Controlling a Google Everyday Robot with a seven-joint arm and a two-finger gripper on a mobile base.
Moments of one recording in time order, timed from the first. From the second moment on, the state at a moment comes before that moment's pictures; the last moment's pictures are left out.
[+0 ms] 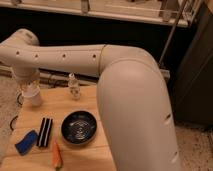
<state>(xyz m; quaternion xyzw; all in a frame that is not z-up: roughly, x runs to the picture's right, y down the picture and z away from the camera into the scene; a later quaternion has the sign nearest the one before) -0.343 -0.041 0.668 -0.28 -0.04 0.48 0.83</state>
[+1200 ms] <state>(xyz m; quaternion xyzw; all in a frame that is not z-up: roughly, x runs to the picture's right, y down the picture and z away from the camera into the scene) -0.138 0.073 0.669 -0.24 0.08 0.62 0.75</state>
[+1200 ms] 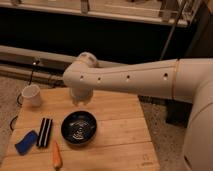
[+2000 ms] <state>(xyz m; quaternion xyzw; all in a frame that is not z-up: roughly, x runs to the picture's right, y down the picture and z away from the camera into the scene) -0.342 0.041 0.628 -0.28 0.02 0.39 0.88</state>
